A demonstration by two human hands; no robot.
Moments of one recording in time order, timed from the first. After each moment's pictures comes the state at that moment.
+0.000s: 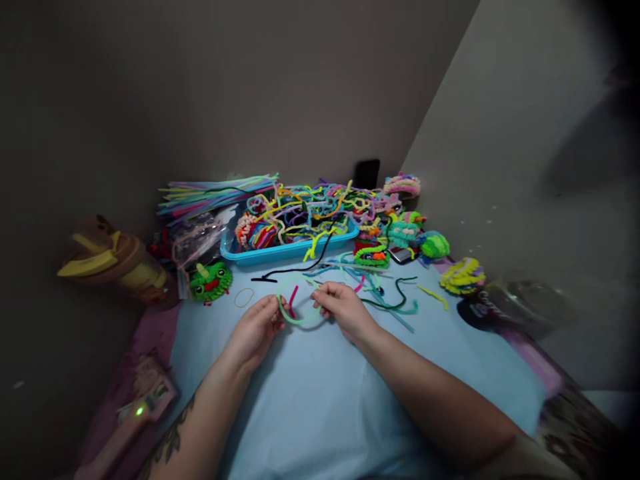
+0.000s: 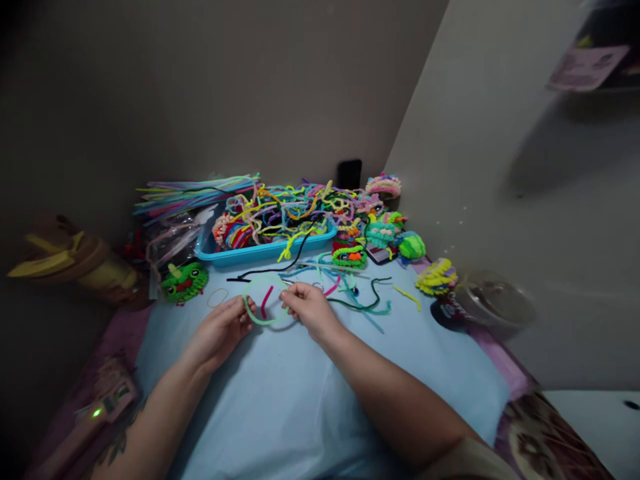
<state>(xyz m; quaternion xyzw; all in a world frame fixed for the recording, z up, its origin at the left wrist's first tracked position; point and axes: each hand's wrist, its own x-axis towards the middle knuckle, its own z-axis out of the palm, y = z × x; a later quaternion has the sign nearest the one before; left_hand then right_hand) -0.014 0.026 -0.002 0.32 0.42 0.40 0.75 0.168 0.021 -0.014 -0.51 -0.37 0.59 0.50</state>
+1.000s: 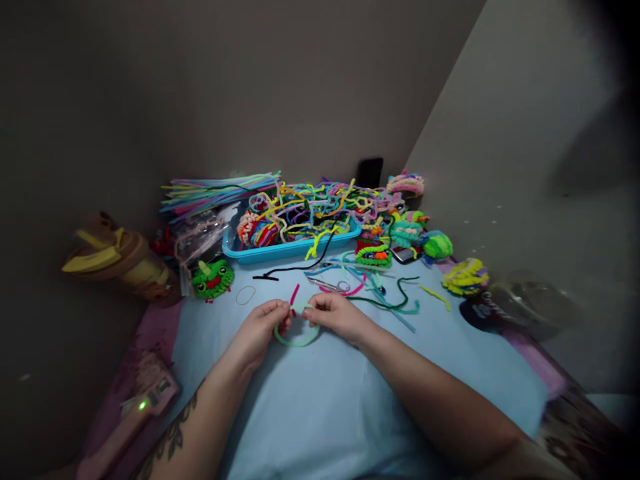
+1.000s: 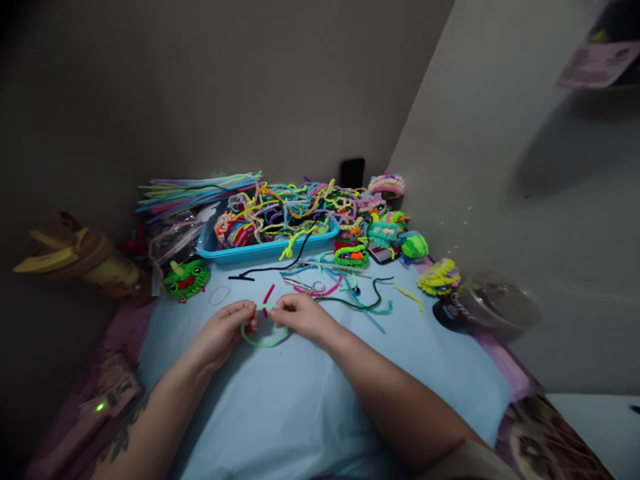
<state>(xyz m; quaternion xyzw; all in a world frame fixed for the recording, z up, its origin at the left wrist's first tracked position) -0.011 0.022 0.002 0.41 0.47 0.34 0.71 0.167 0.015 -0.011 -0.45 -0.52 0.63 0.37</state>
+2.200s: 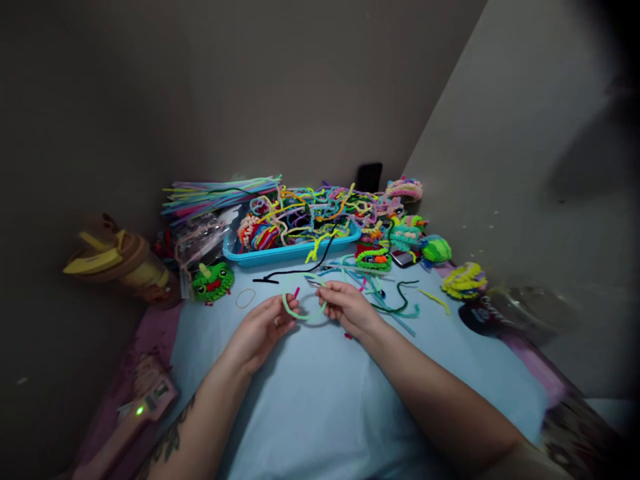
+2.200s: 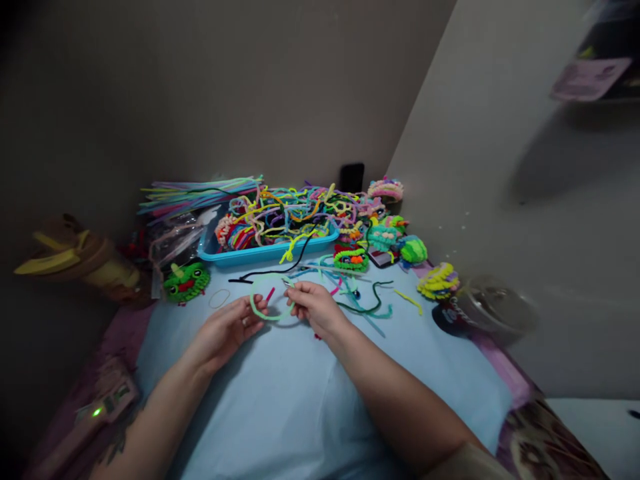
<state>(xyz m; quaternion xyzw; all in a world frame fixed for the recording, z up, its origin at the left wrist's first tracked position) -0.013 0.025 0.006 0.25 0.41 0.39 0.78 0.179 0.028 -0.010 -0.47 -0.31 0.67 0.49</state>
